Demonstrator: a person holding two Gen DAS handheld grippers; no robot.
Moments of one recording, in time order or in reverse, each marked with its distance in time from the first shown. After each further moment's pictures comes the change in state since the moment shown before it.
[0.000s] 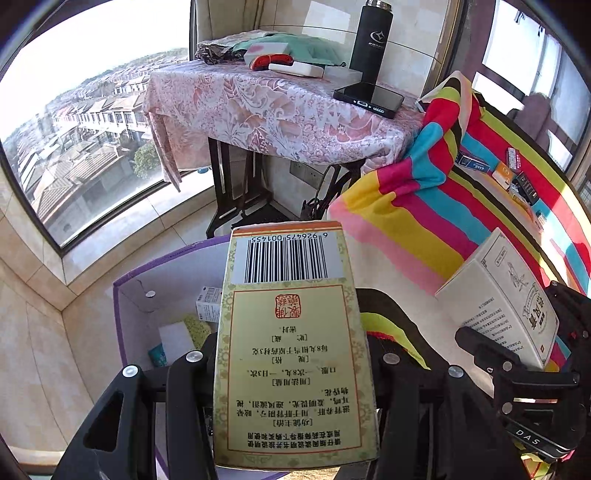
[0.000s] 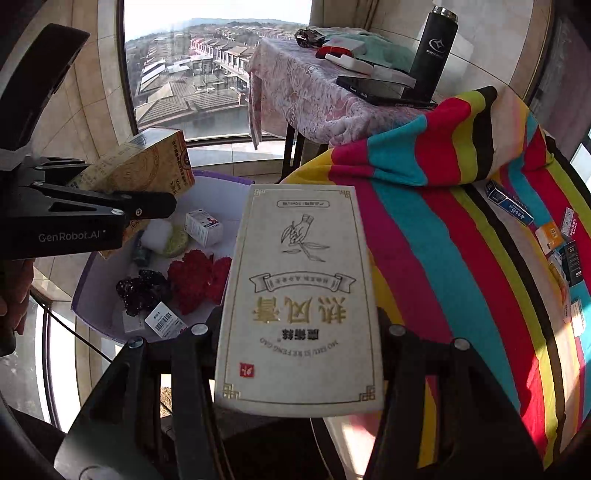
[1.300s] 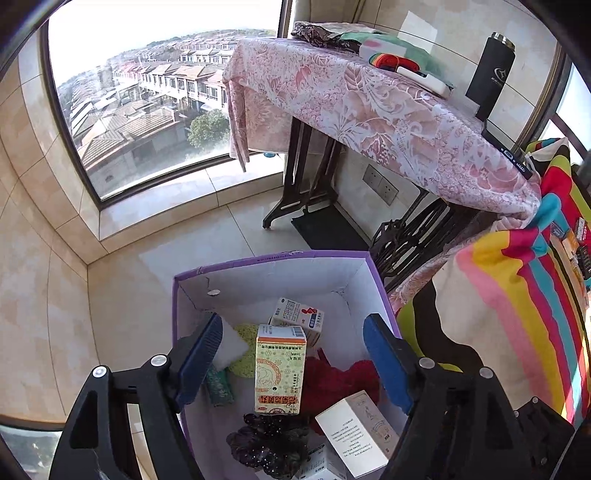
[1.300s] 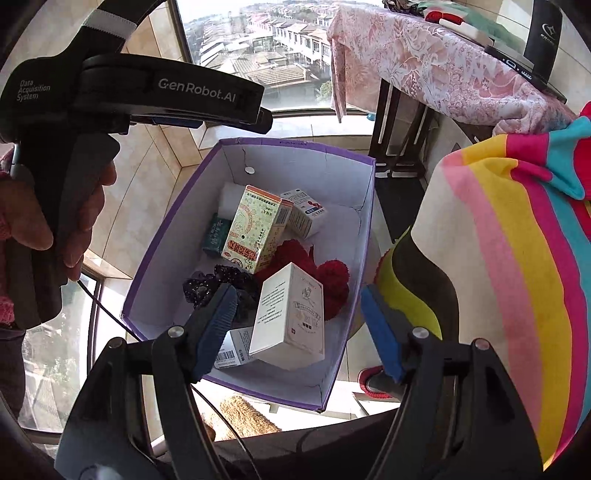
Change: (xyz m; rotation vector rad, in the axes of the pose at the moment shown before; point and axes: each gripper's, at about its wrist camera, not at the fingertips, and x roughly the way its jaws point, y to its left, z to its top) left arm 0.034 0.089 0.020 -0.233 0.018 0.133; right arm 0.062 0.063 0.014 0.002 0.081 0.253
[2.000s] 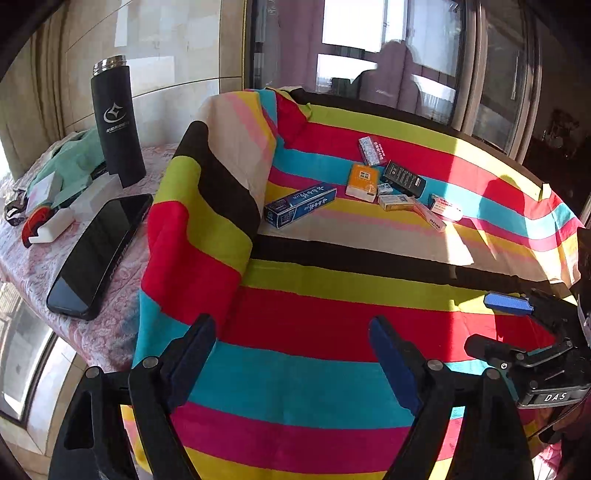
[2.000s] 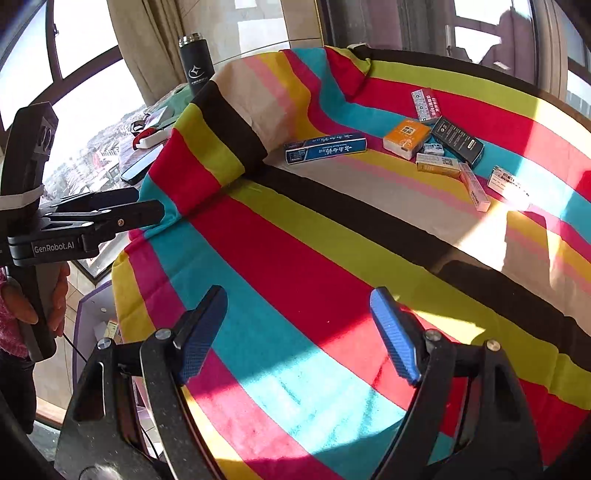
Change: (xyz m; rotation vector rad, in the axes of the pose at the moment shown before) left arm -0.031 -0.356 0.035 0.766 -0.148 -0.462; right arm -0.186 -0.288 -0.121 0.637 -0.292 -0.393
